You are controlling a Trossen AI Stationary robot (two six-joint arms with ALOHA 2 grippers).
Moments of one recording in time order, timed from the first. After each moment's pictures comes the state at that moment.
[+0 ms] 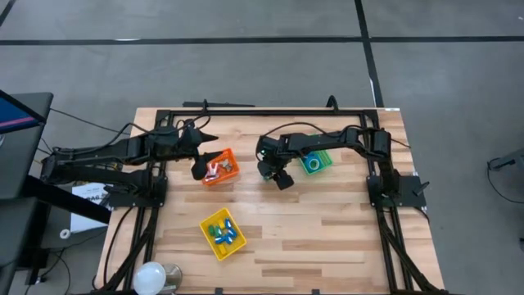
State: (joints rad) left arm 0.16 0.80 0.73 -0.31 -0.22 -0.03; right arm -0.20 2.05 1.42 -0.57 -0.18 -0.67
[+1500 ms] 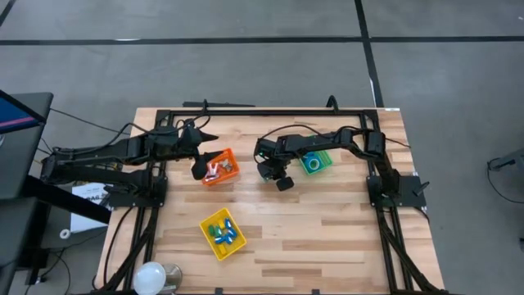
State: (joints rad) left arm 0.16 0.80 0.73 -0.30 -0.22 -0.03; right arm -0.20 2.11 1.44 -0.62 -0.18 -0.64
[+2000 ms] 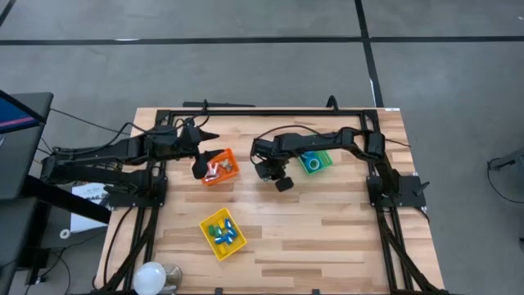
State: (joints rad) left arm 0.16 0.81 0.73 -0.26 -0.22 -0.03; right arm -0.17 2.11 1.55 -0.77 -0.17 -0.63
